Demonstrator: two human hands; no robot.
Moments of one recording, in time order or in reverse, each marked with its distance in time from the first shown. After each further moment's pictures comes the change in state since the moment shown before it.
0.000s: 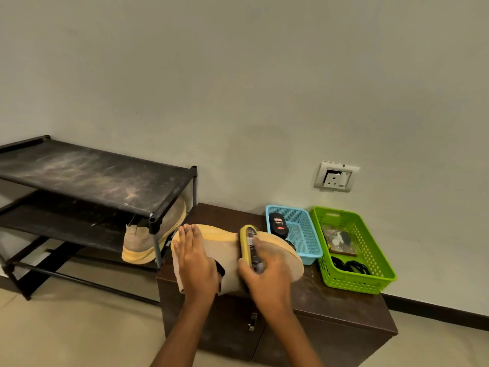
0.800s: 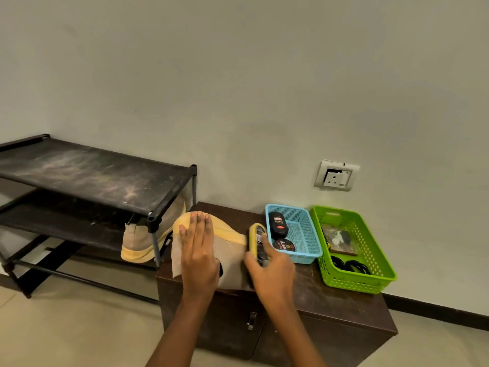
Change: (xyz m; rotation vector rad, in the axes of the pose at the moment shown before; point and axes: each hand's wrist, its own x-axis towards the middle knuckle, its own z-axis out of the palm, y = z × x) left_hand 0.005 -0.001 -0.001 0.101 0.104 0.371; right_hand 0.009 -0.003 -0.006 -0.080 0.019 0.173
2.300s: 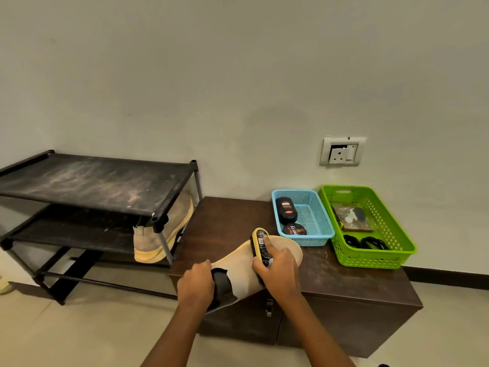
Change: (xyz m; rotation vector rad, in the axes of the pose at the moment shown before) left_hand -0.025 -0.026 0.003 0.327 -0.827 -0.275; right_hand 0.021 0.064 0.041 -0.060 -0.174 -0.041
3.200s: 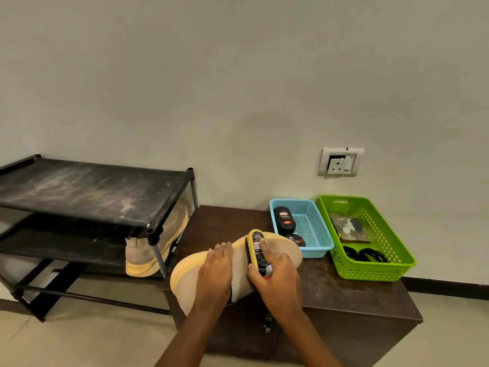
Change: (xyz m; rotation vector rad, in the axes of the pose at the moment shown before) left_hand 0.022 0.034 -0.008 0.000 0.271 0.360; right_hand -0.009 -0.022 -0.010 0.073 0.163 -0.123
